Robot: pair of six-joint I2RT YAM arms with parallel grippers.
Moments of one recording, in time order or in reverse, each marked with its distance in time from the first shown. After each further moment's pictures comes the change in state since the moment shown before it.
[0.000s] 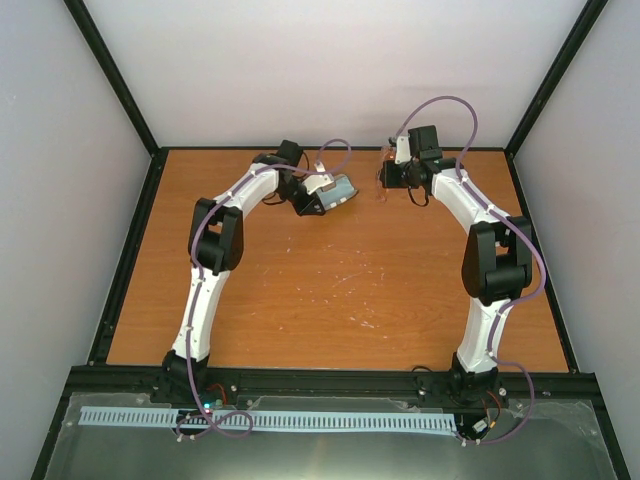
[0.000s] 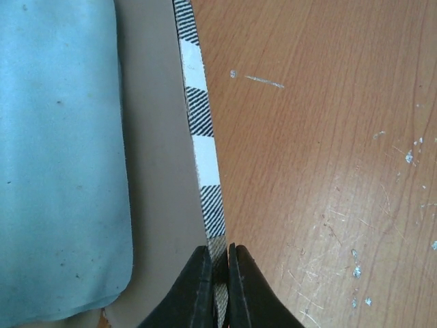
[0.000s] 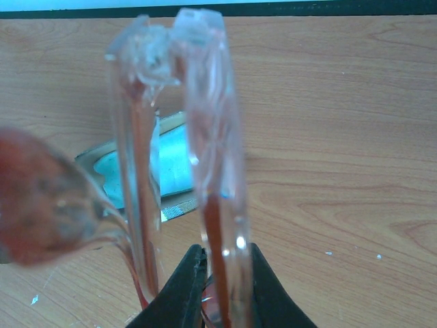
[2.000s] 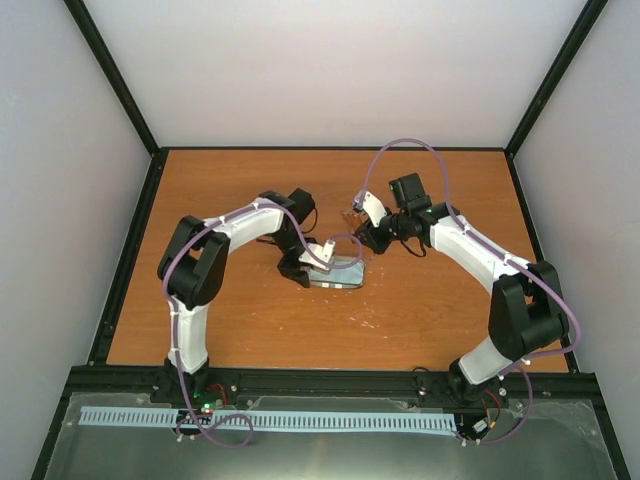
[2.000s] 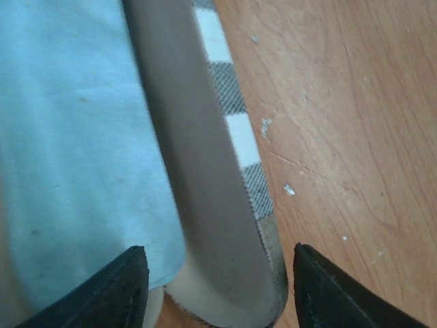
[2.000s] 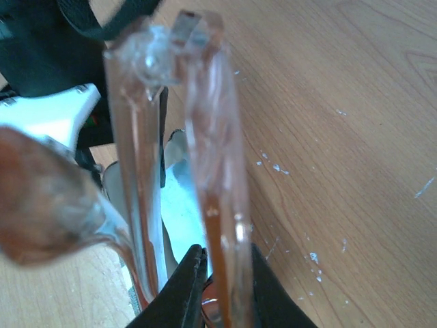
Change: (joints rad) left arm -0.193 -0.447 -0.690 -0.120 -0.135 0.751; right arm 0.199 -0.392 -0.489 -0.038 -0.247 -0.514
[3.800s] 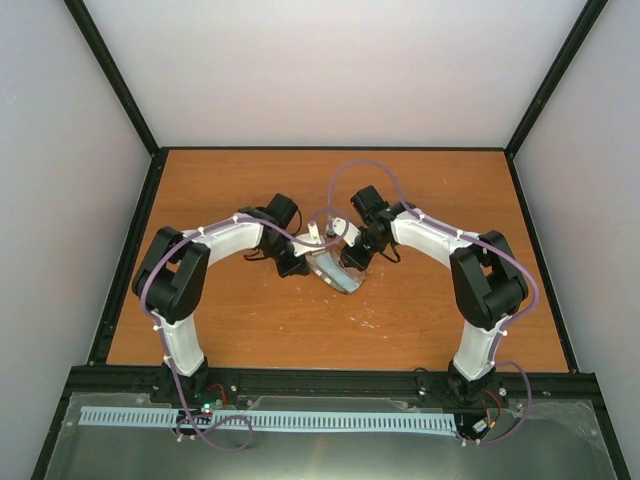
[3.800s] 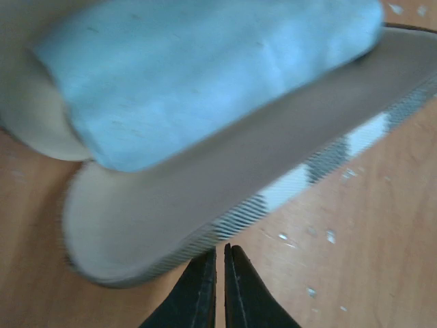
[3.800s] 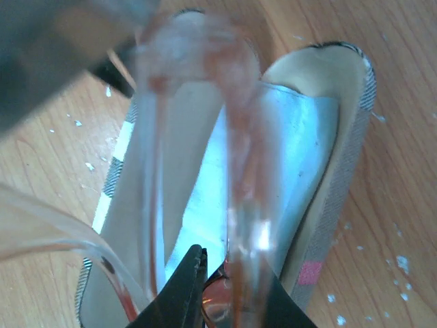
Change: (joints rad) left arm 0.055 -0.192 -0.295 0.365 0.004 -0.733; right arm 0.153 0.253 0.123 -0.181 0.145 -0.122
